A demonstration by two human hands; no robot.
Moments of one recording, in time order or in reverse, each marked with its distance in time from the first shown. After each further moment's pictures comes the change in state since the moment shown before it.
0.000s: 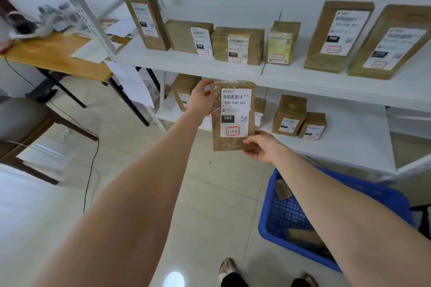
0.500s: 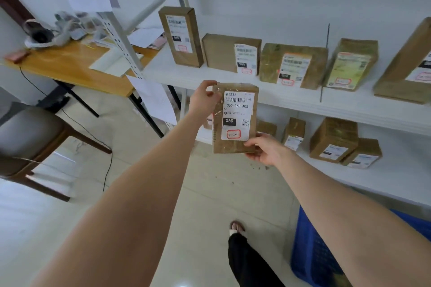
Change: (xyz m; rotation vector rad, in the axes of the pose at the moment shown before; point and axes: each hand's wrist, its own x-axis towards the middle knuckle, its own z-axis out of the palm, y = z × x) left_hand 0.160 -0.022 -0.130 0.100 0.038 0.041; right_hand 0.130 -0.055 0.156 -0.021 -0.014 0.049
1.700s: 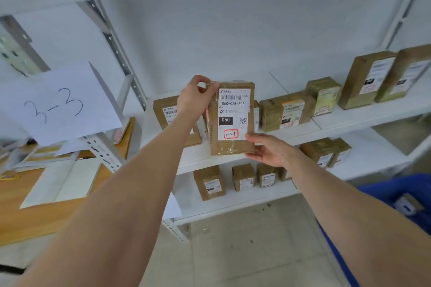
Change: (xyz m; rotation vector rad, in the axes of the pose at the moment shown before) left_hand 0.207 0.116 -0.139 0.164 -0.272 0.624; right_hand -0.001 -0.136 0.177 0.399 0.191 -0.382
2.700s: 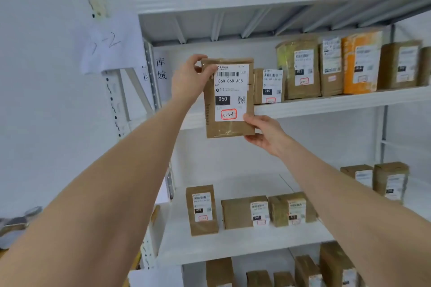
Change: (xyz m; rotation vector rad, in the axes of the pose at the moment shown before) left_hand -0.068 0.264 -0.238 -0.087 0.467 0.505; right_hand -0.219 -0.174 0.144 -0.131 -0.108 -0.748
